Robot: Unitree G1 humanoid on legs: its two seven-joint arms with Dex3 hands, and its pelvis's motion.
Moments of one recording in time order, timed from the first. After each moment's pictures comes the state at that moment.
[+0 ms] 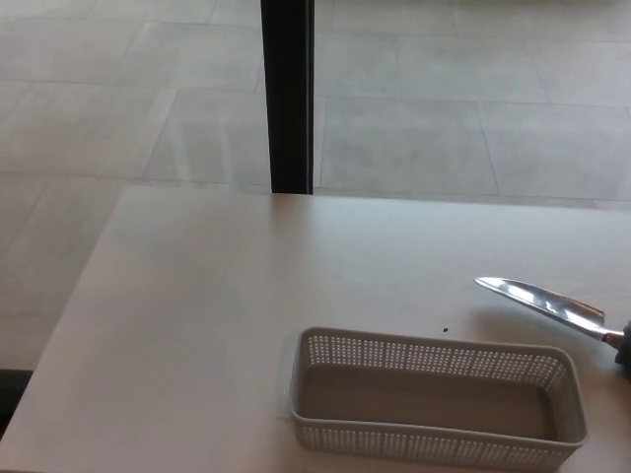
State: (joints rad) left_arm 0.06 0.59 0.25 1.31 0.02 -0.04 -0.12; right_arm -0.49 -0.69 0.42 1.01 -0.55 -0.07 -0.42
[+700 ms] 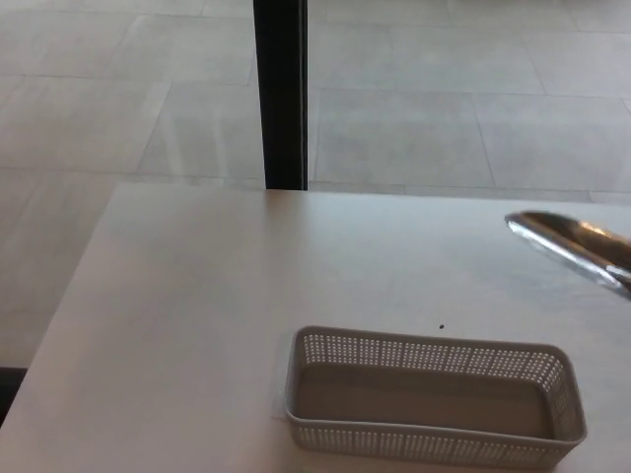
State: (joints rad) left_arm 0.07 0.60 0.24 1.31 0.02 -0.04 -0.12; right_arm -0.41 -0.76 0.14 0.86 -0.50 -0.36 -0.63
